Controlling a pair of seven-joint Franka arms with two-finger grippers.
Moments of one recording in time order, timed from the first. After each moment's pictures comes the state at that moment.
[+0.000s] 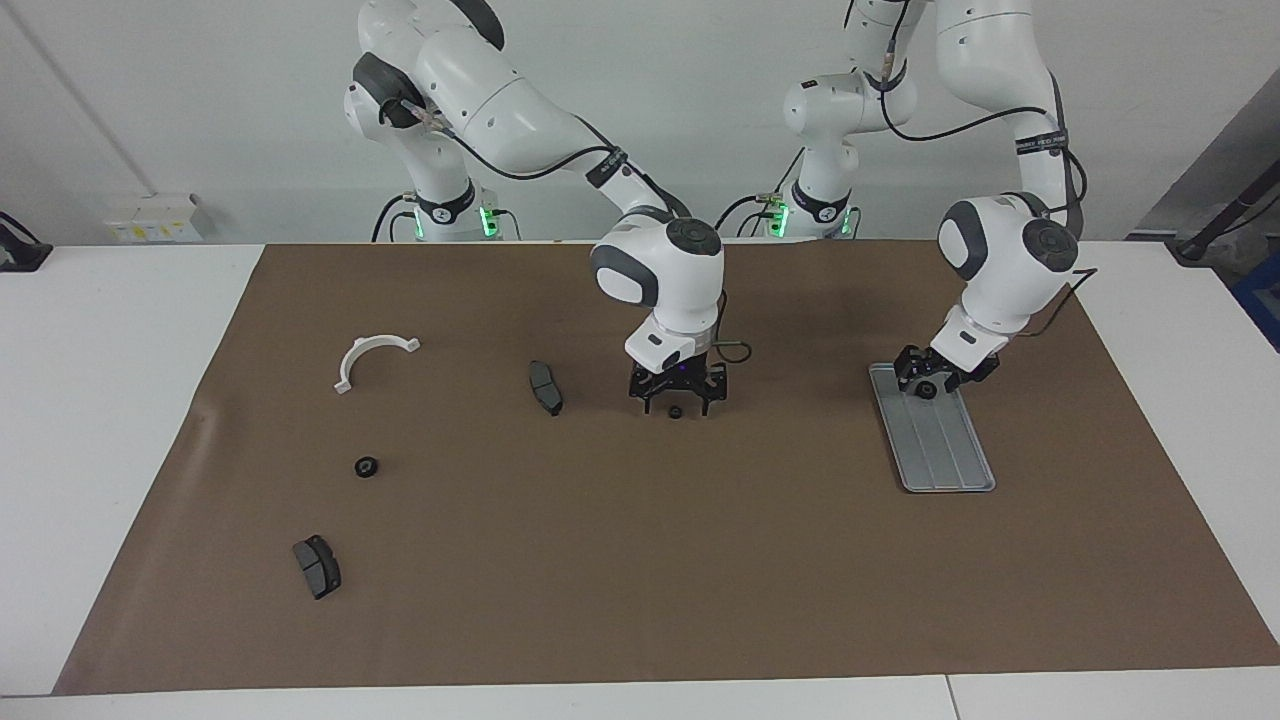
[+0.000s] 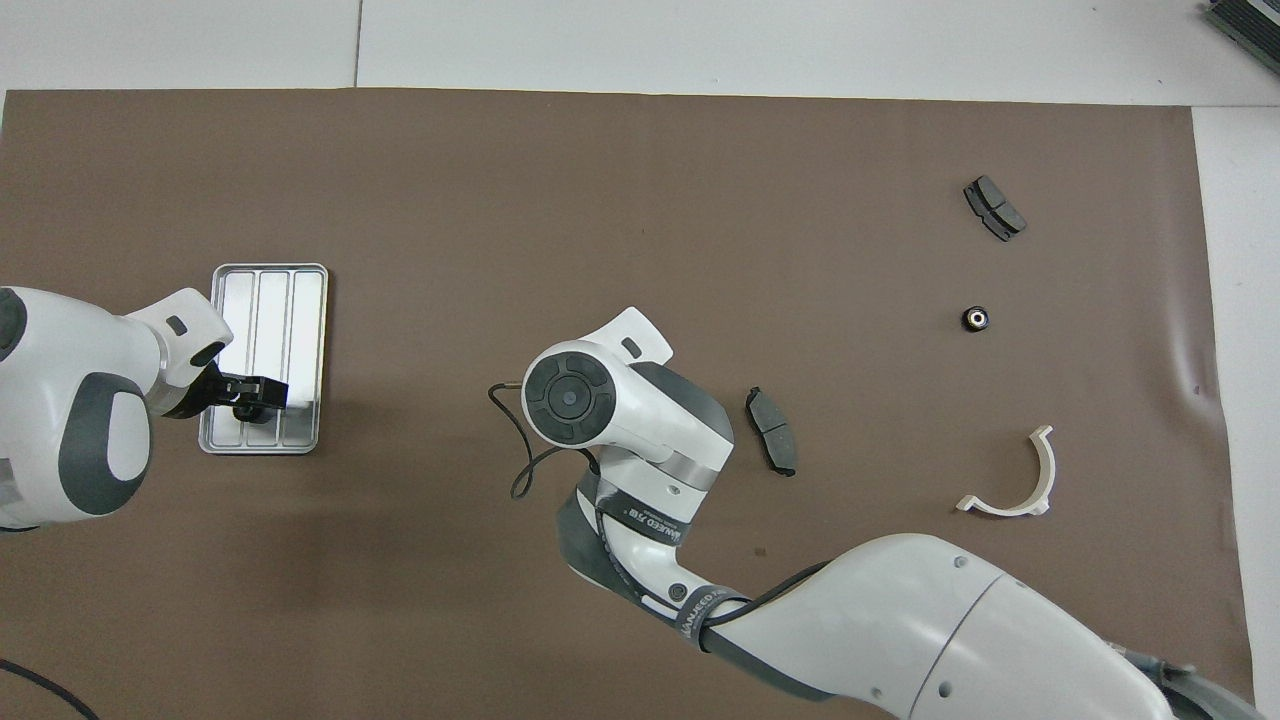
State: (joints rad) left arm 0.08 0.10 -0.04 -2.24 -0.04 2.31 0.18; right arm 0.29 0.64 0.49 -1.62 -0.53 2.25 1.09
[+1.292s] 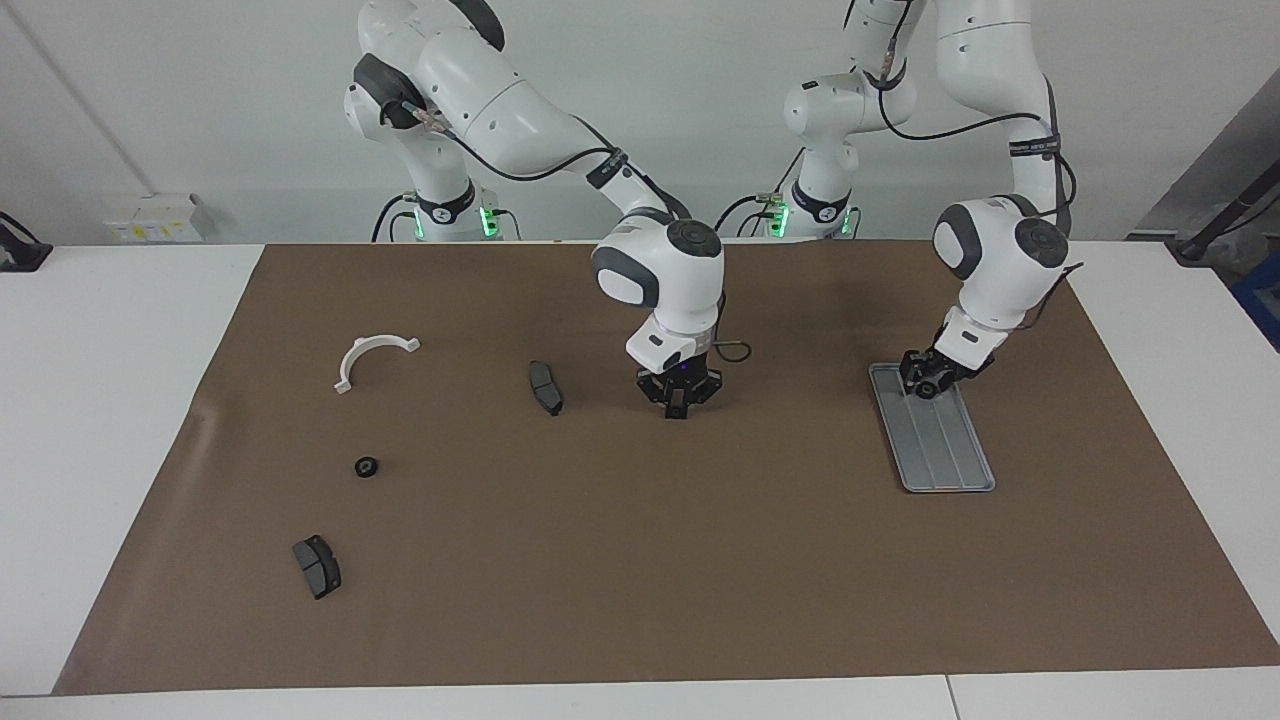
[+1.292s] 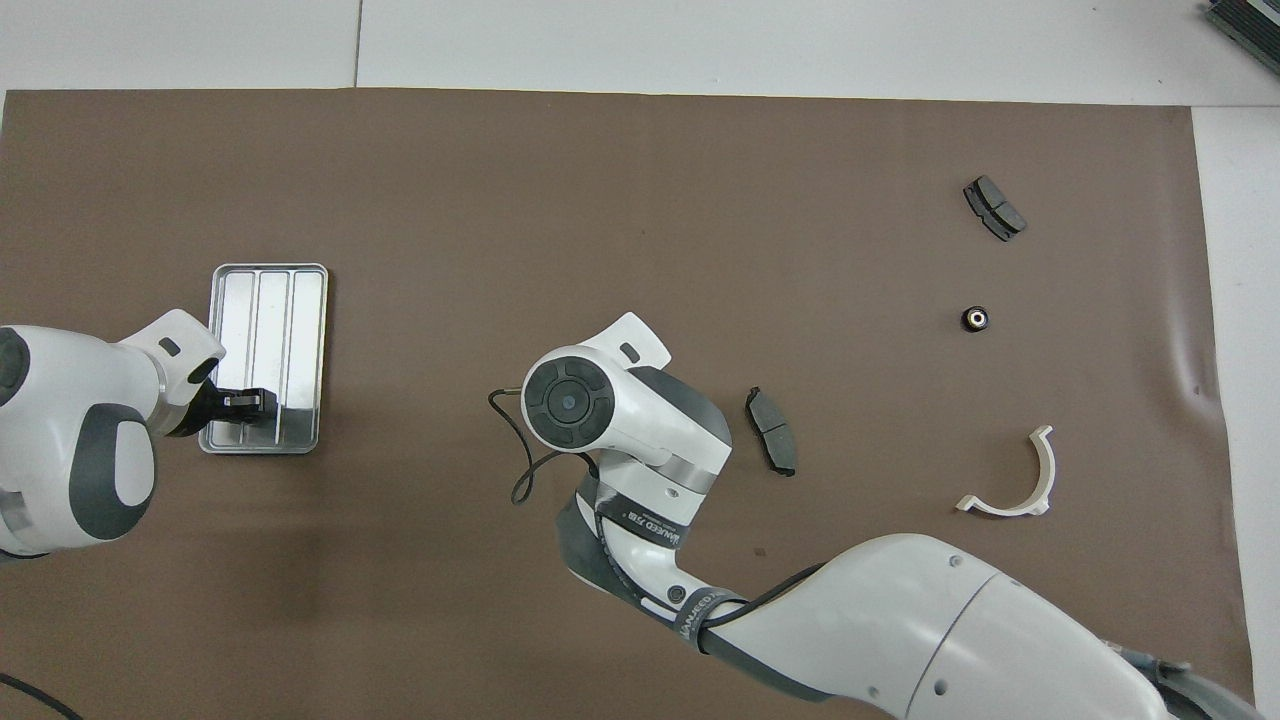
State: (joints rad) left arm 0.11 0.10 -0.04 -2.32 -0.04 2.42 0.10; right arm 0.29 0.64 0.50 -1.63 -0.53 2.25 1.09
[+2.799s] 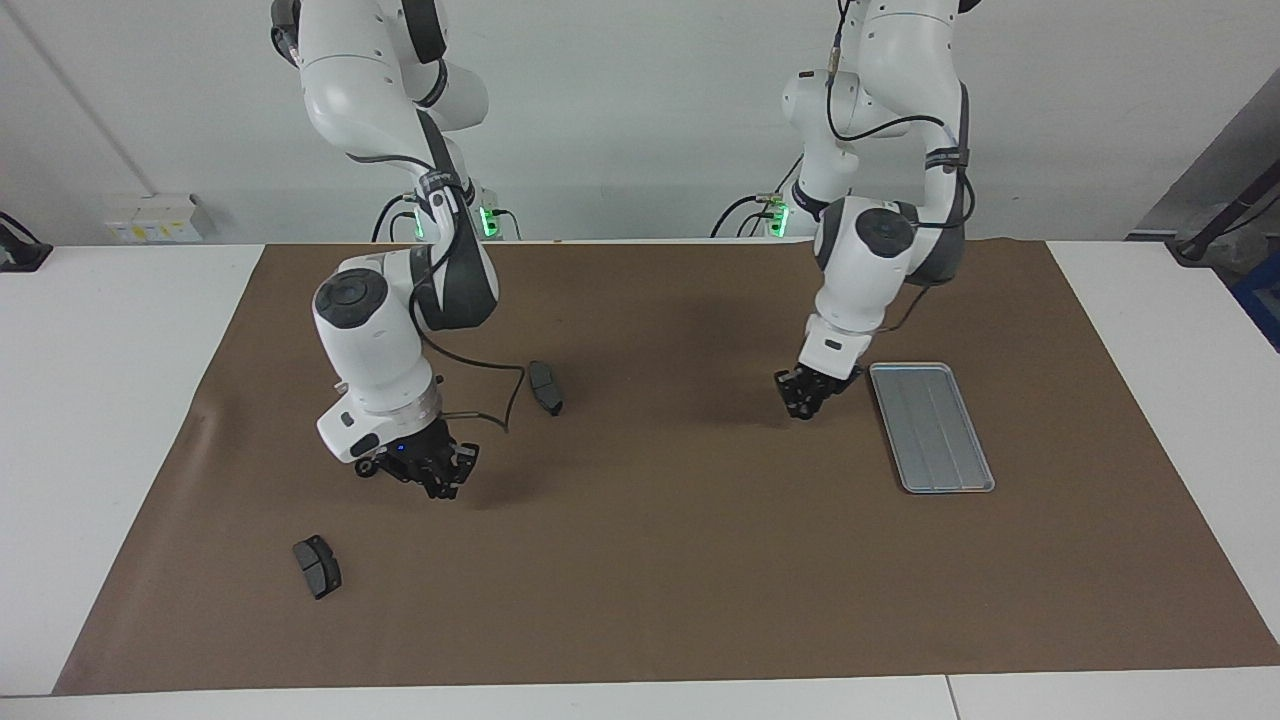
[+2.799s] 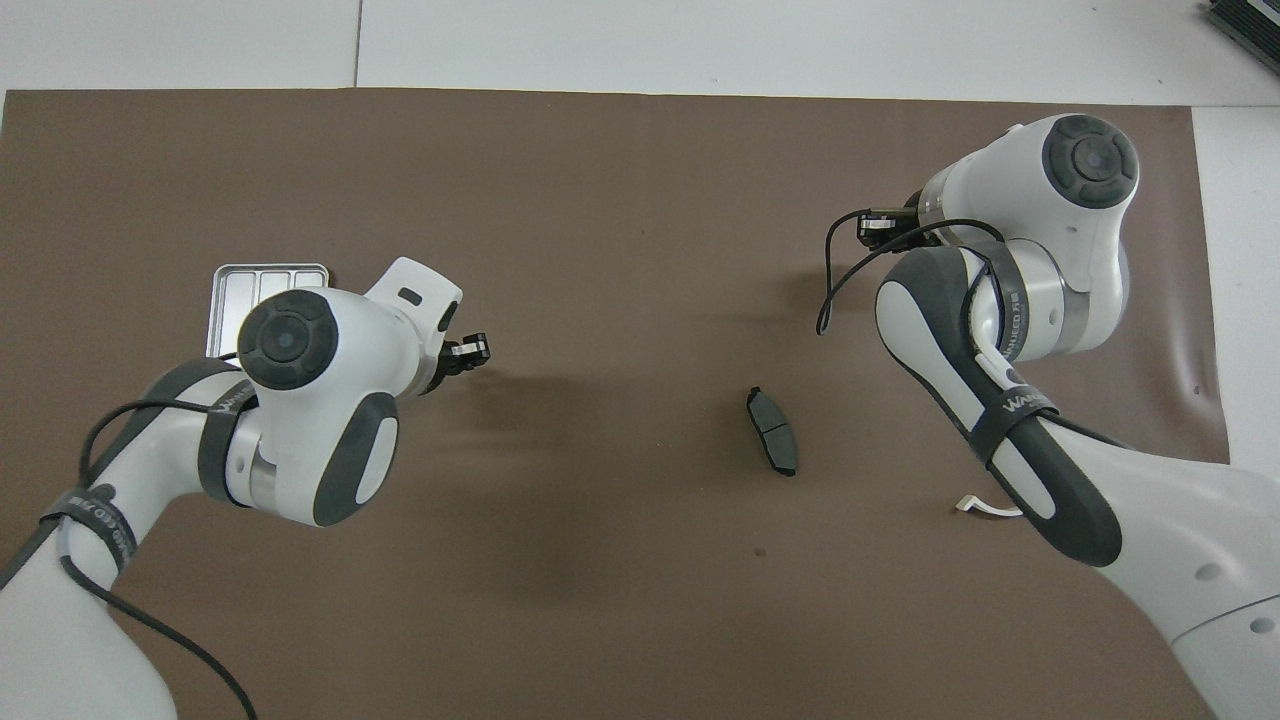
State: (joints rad) left arm -0.35 0.16 -0.07 -2.13 -0.04 2.42 -0.56; right arm 0.12 0.47 0.01 -1.66 0.03 2.29 0.20
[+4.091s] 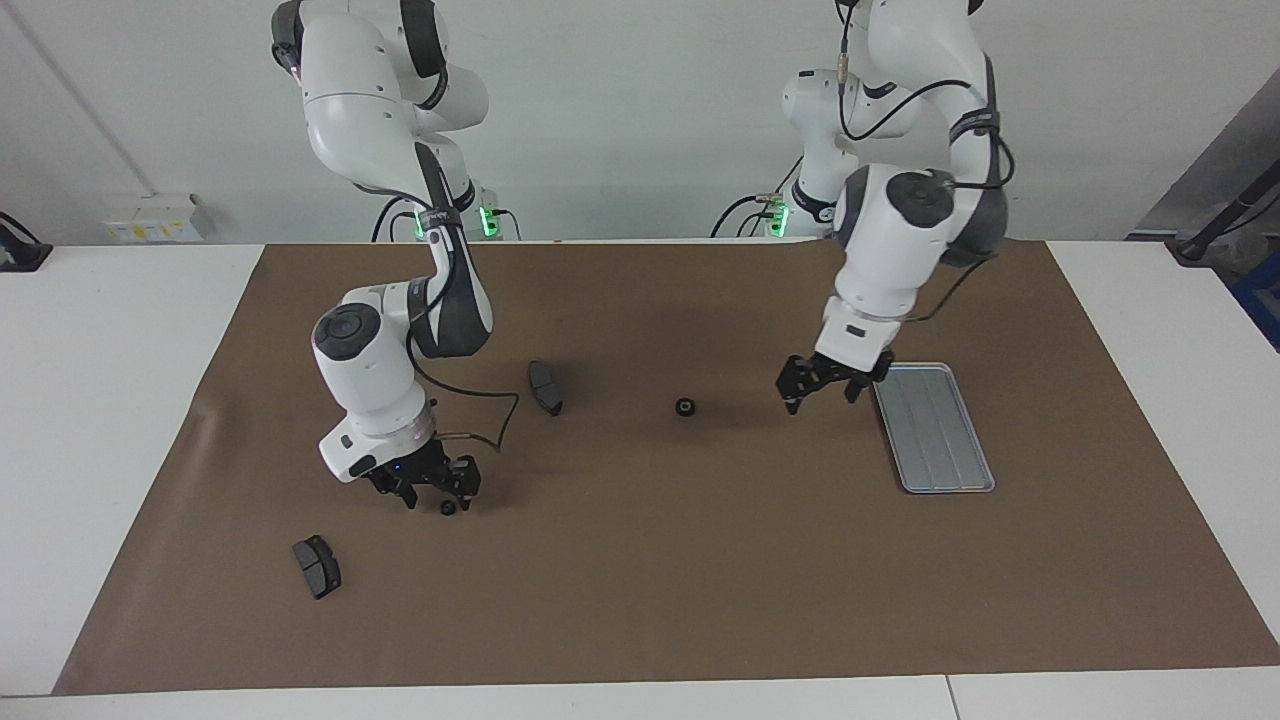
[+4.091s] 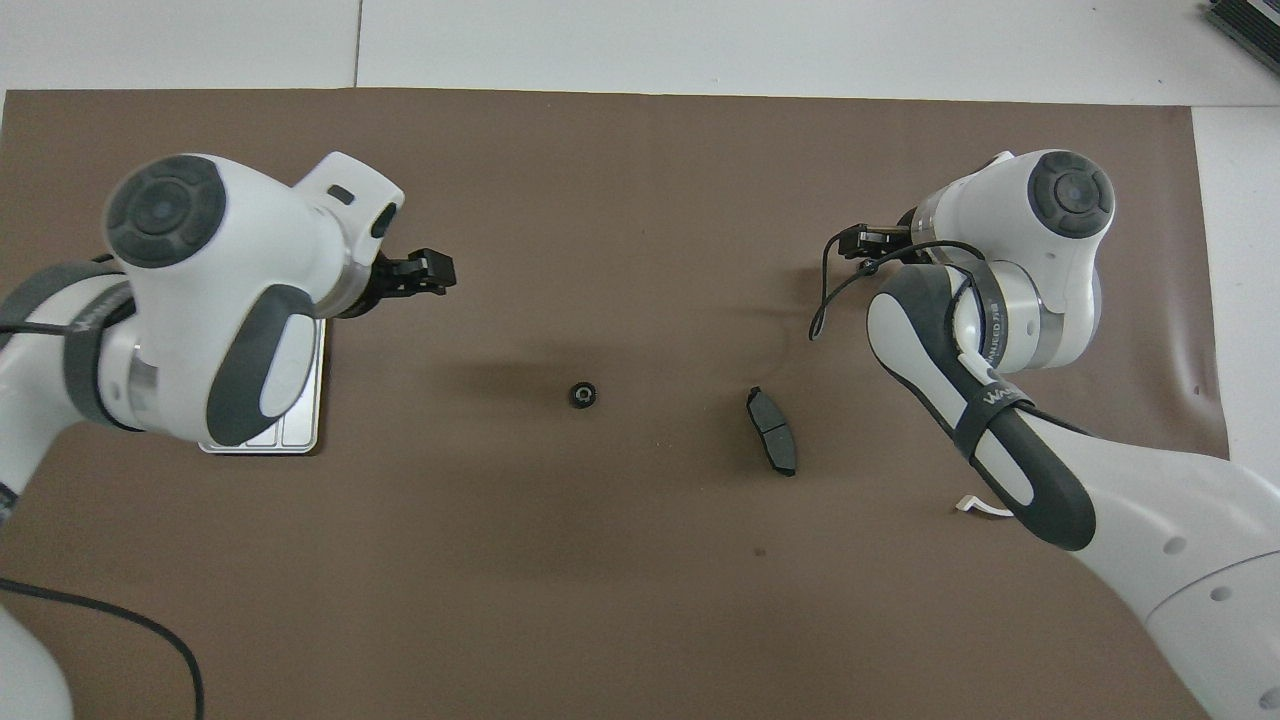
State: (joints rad) left arm -0.20 0.16 -0.03 -1.83 -0.04 2.10 -0.34; right arm 0.13 0.47 -0.01 -1.72 0.05 2.37 0.19
